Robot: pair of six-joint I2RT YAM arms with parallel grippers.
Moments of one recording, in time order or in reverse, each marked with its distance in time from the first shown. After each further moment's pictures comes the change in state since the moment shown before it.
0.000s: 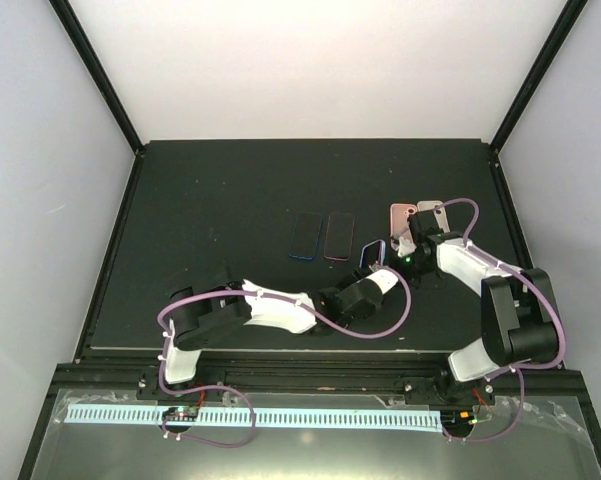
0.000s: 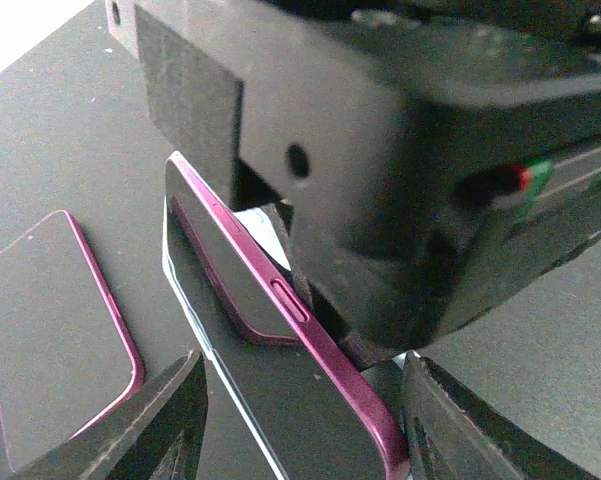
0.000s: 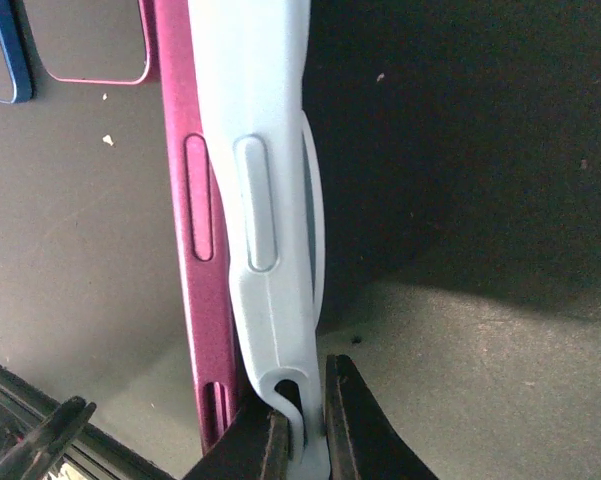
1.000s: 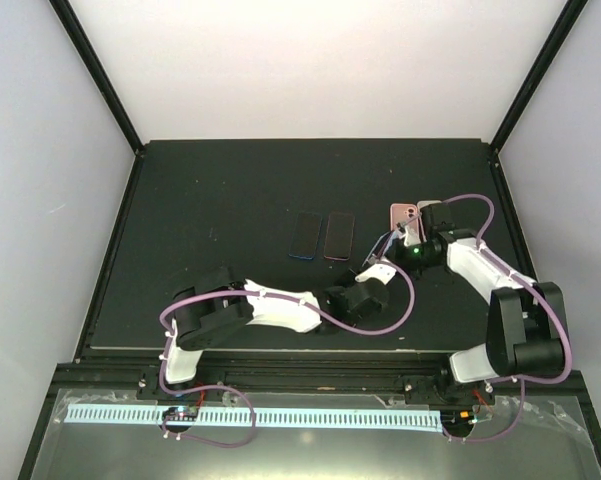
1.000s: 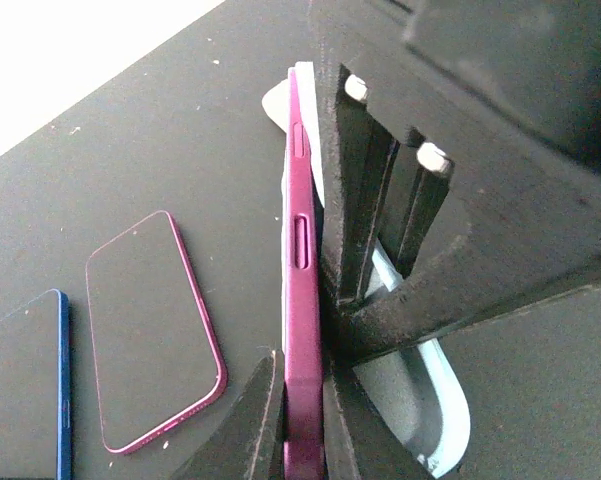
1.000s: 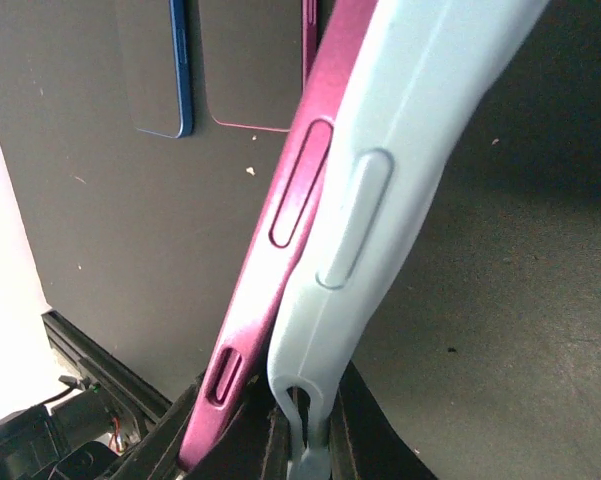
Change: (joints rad) left arm -0.013 0.029 0.072 -0.064 -0.208 -0.057; right arm -0.070 -0.056 0.029 0.021 -0.159 0.008
